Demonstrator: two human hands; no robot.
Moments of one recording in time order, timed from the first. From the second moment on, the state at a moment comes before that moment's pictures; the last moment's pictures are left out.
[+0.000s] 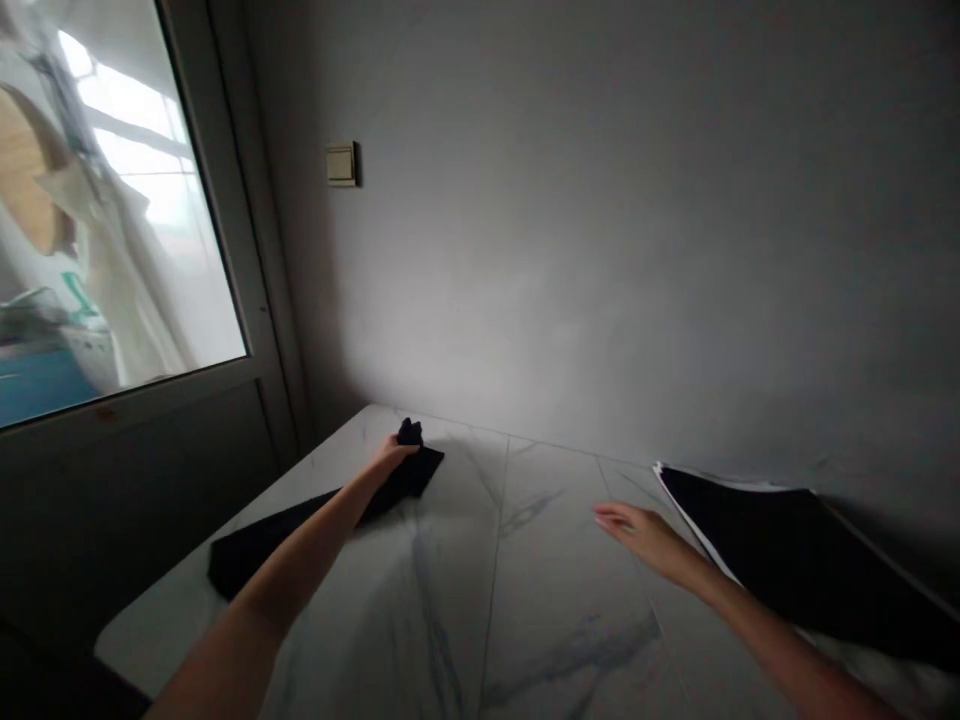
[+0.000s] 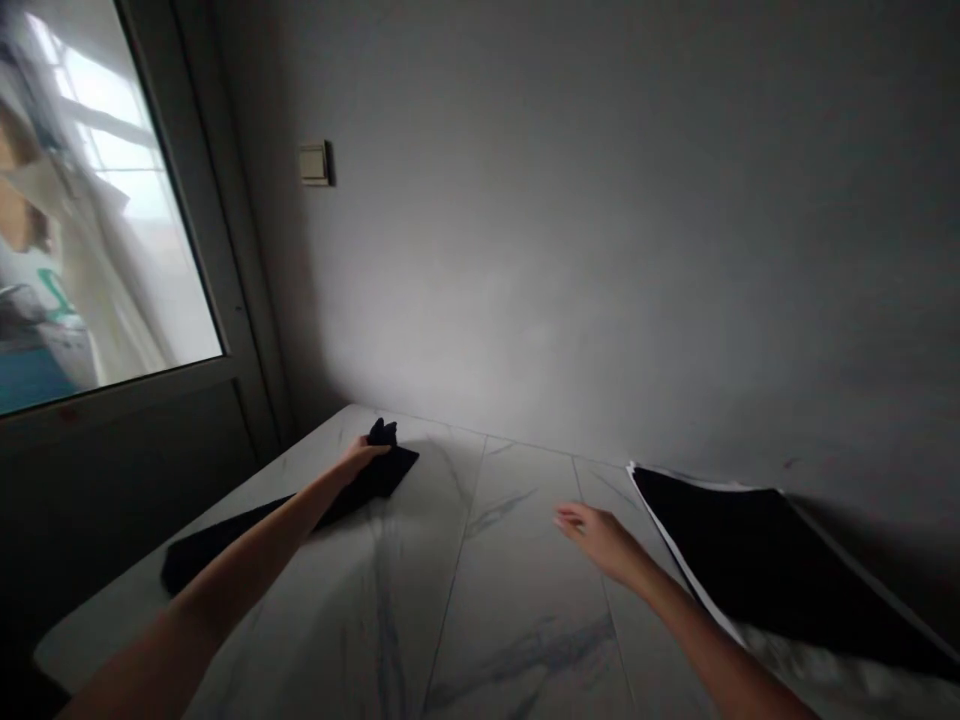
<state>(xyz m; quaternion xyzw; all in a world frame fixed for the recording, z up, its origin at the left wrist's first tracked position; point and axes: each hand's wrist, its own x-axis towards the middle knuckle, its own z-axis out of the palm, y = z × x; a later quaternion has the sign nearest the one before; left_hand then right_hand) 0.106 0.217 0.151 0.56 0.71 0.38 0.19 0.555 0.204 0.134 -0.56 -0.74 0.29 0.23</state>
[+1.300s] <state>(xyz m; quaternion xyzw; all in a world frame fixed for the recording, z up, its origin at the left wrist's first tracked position) 0.214 0.145 0.353 0.74 0.40 0.52 0.13 0.657 0.092 0.368 -0.46 -0.80 0.11 0.37</state>
